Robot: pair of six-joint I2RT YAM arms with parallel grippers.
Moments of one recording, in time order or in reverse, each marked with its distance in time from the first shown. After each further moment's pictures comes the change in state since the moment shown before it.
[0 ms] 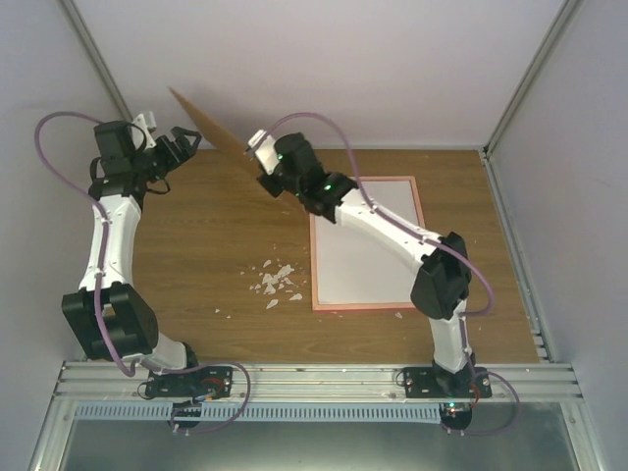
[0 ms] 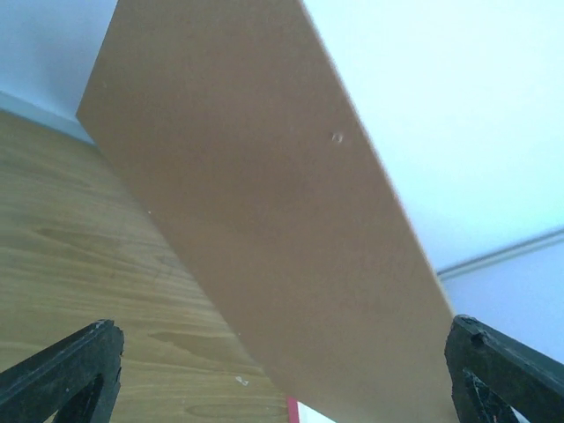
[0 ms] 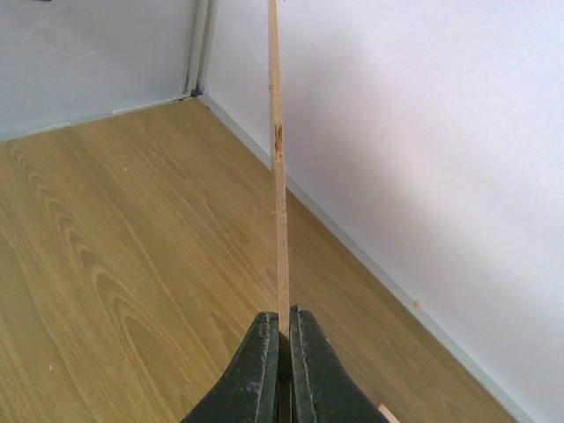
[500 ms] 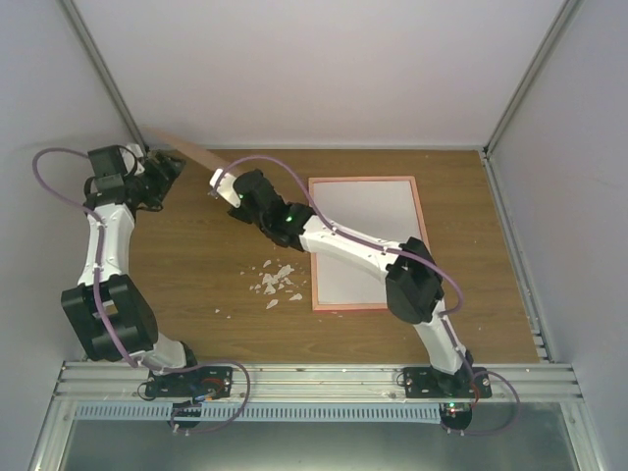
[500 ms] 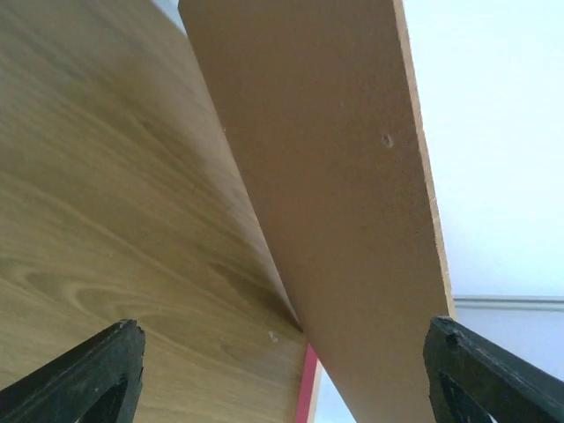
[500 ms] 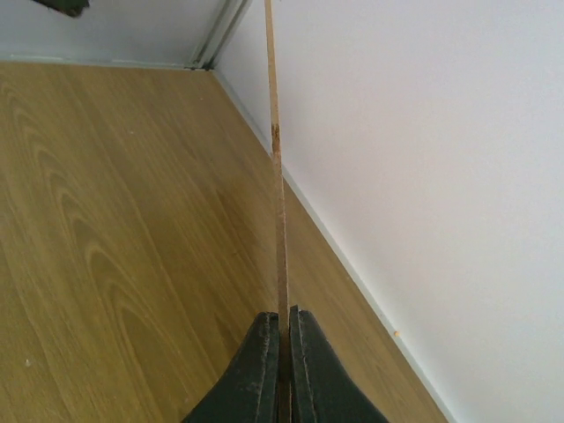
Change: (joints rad) left arm 0.119 0.006 -0.121 -0.072 -0.010 -0.148; right arm 0.198 0.143 0.000 0.153 0.266 -0.238
